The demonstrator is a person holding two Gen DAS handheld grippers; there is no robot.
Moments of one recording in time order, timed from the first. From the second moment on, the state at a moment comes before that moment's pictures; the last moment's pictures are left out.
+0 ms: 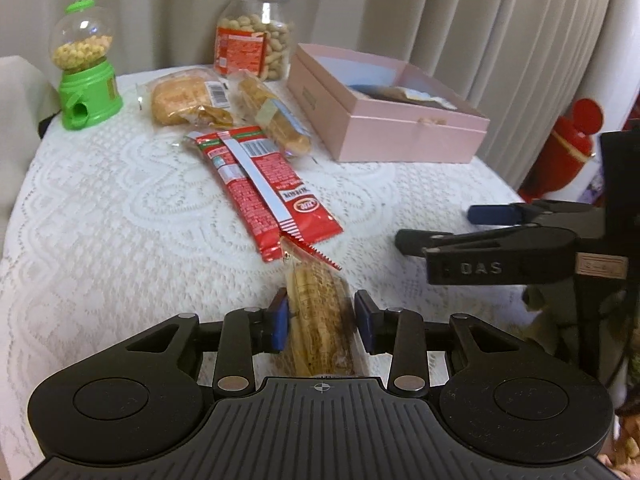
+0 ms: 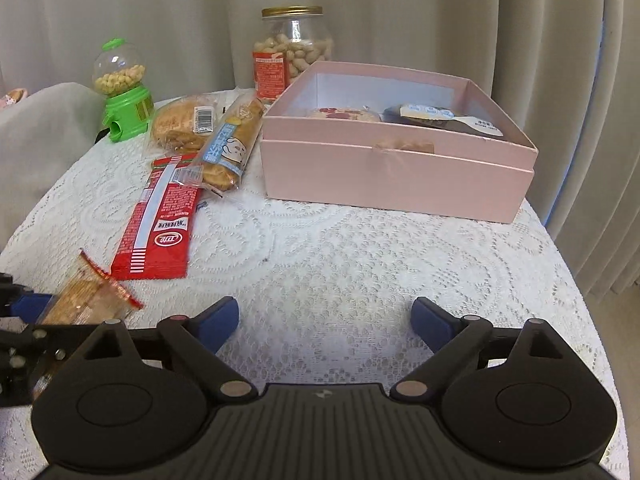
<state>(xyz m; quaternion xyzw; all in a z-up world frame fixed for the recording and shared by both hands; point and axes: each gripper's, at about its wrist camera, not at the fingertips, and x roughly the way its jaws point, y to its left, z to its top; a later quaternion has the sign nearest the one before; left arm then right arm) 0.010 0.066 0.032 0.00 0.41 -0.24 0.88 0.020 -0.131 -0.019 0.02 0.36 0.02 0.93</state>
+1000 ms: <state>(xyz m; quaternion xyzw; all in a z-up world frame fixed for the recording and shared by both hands) 0.022 0.165 0.036 -0.17 0.38 -0.17 0.89 0.070 -0.042 0.009 -0.01 0.43 0.15 0.89</state>
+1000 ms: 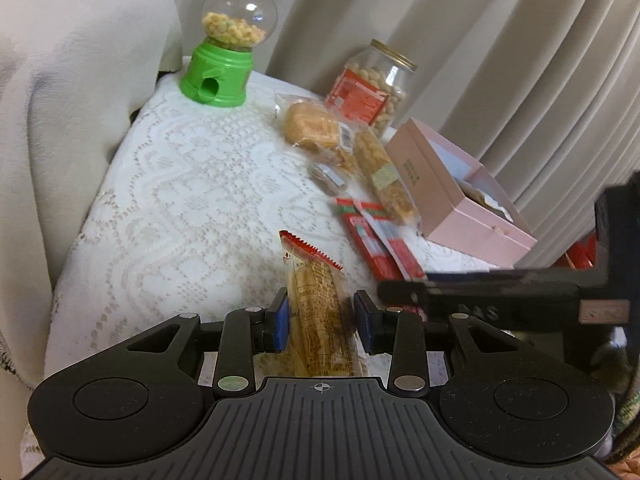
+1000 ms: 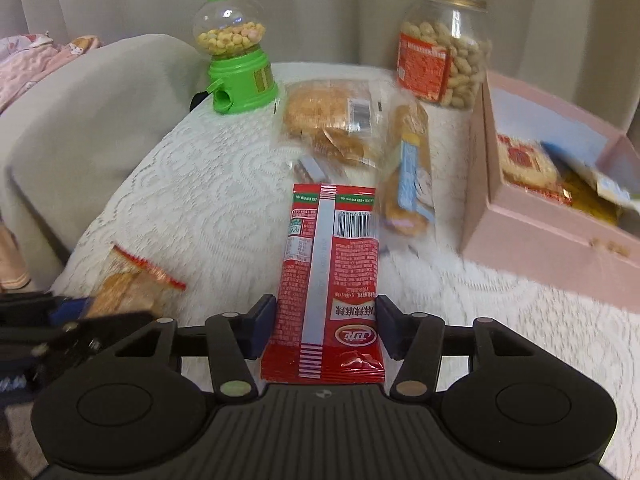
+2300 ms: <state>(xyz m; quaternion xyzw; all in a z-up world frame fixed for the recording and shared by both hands) 0.007 0.064 0.012 -0.08 0.39 -0.32 0.86 -0.051 -0.214 0.016 0.05 0.31 -0.02 0.95</state>
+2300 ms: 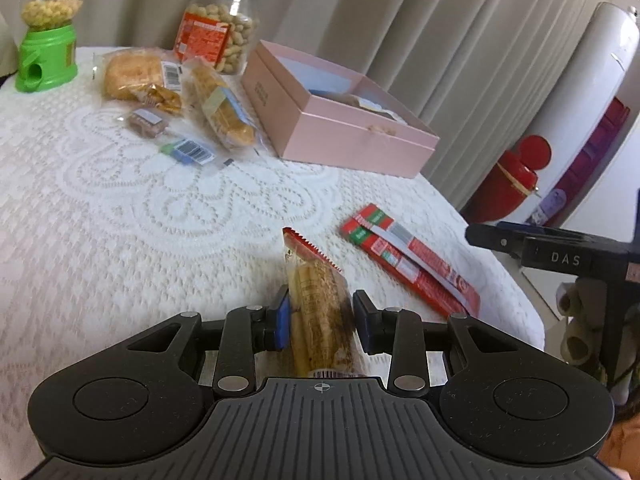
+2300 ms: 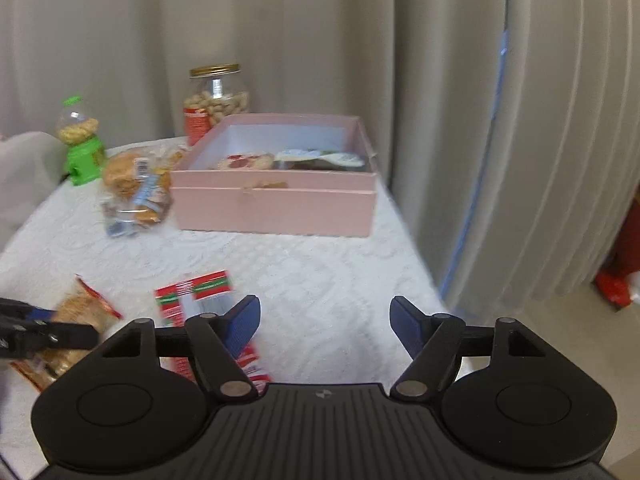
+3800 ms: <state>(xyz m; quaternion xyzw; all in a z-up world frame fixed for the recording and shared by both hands) 0.097 -0.019 0.191 -0.04 0.26 -0.34 0.90 0.033 -0.242 0.202 0.02 0.22 -0.01 0.98</state>
